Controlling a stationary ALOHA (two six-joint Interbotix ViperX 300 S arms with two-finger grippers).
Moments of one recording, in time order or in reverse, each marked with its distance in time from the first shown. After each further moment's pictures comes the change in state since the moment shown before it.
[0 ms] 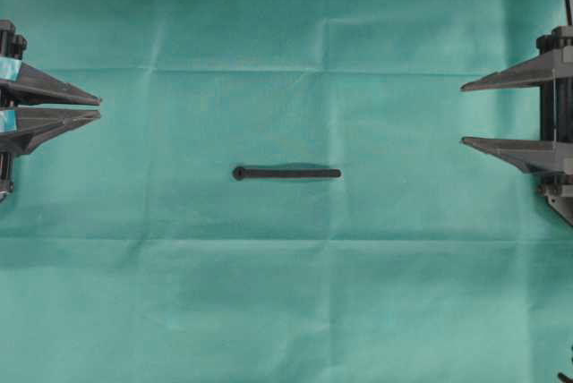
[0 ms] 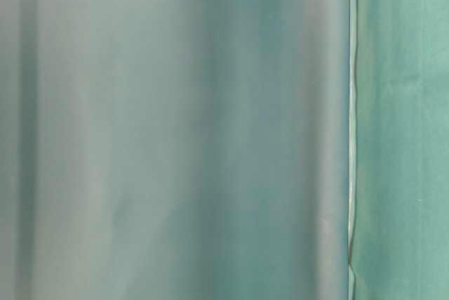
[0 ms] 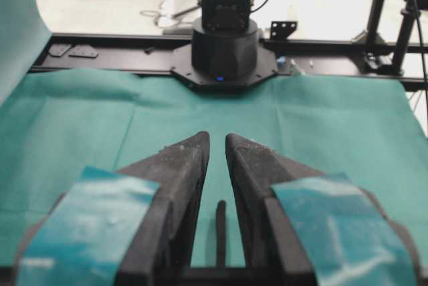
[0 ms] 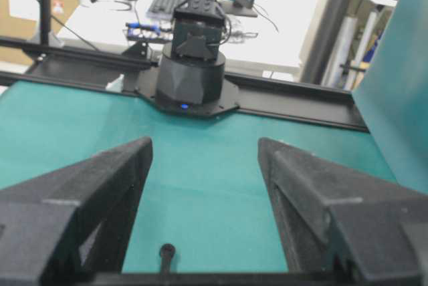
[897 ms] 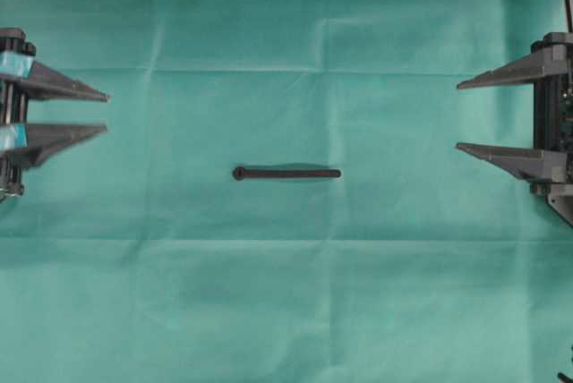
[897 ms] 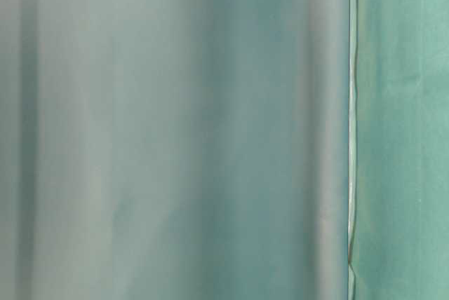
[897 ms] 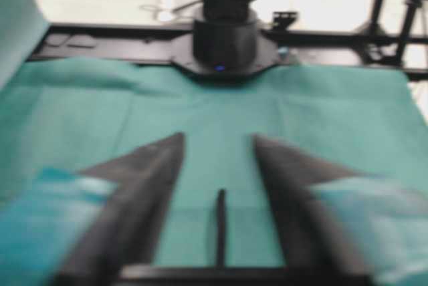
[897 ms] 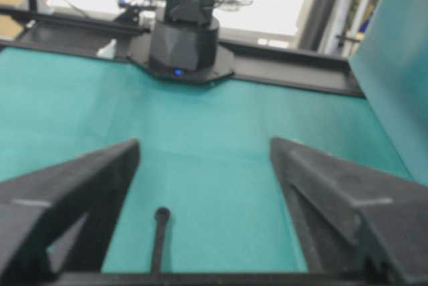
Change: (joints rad) left arm -0.002 0.044 0.041 -0.012 -0.078 0.008; right arm -0.023 0.005 0.054 0.000 -0.011 0.002
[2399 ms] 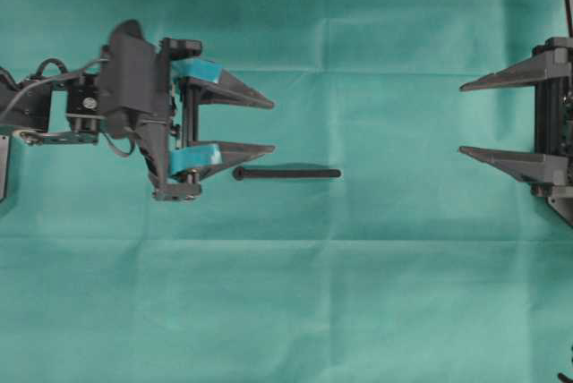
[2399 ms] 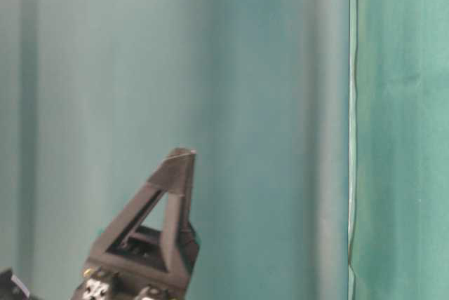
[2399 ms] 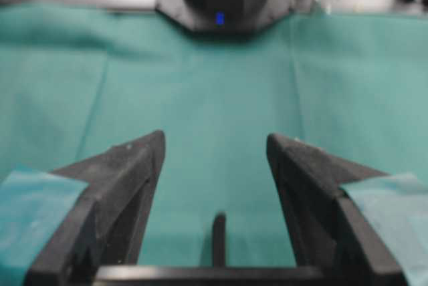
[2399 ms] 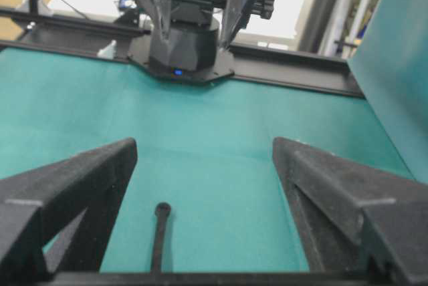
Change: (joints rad) left arm 0.000 0.678 -0.466 0.000 0.046 0.003; right arm 0.000 -0.014 0.051 -0.002 -0.046 0.000
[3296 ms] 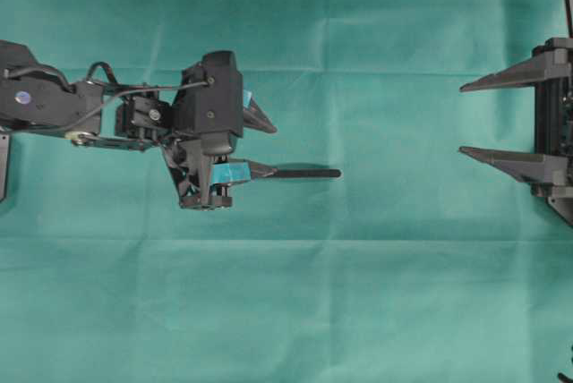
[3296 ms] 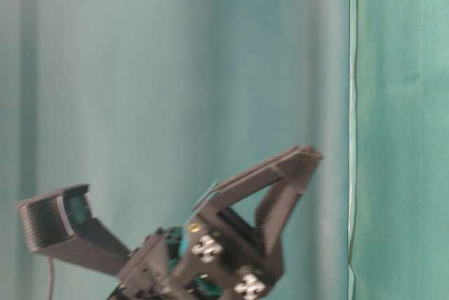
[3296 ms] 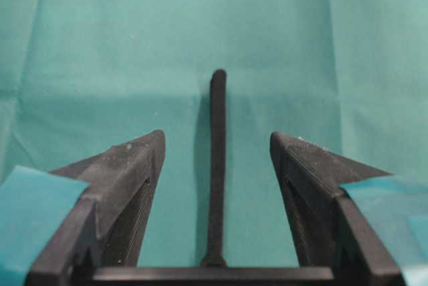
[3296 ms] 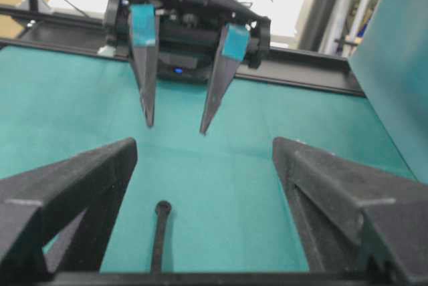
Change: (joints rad) left arm 0.002 0.147 -0.135 -0.002 0.385 0.000; right arm 0.000 0.000 0.002 0.000 0.000 0.000
